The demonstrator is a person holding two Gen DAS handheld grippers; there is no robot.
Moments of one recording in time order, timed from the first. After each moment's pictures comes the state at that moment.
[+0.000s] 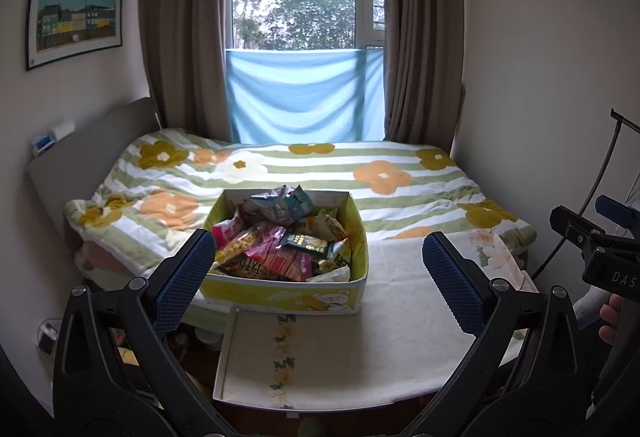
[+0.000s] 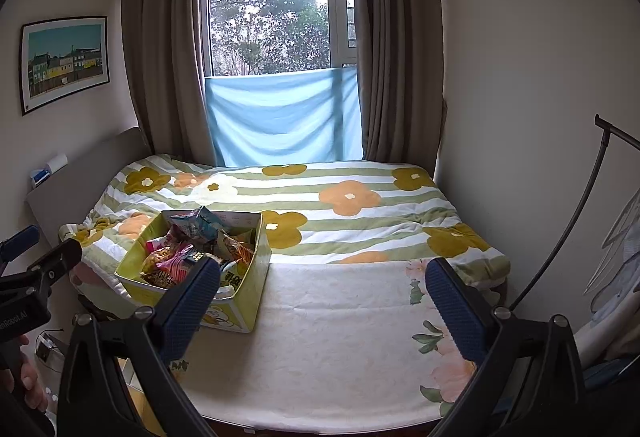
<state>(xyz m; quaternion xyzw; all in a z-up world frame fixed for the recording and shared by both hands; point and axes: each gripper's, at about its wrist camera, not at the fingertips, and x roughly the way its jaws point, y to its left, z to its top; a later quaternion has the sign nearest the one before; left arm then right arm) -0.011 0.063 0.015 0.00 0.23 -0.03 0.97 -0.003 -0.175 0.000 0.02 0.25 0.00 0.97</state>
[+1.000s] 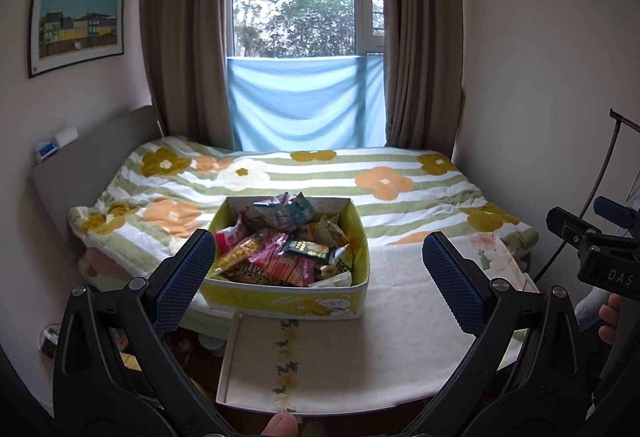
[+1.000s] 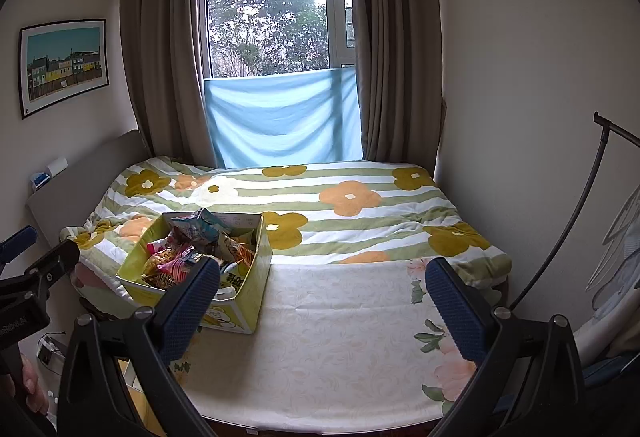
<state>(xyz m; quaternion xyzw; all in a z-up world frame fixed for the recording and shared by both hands) -0.016 0.062 0.019 0.01 0.22 -0.02 0.98 -0.003 -0.176 0.000 0.02 0.25 0.00 0.97</state>
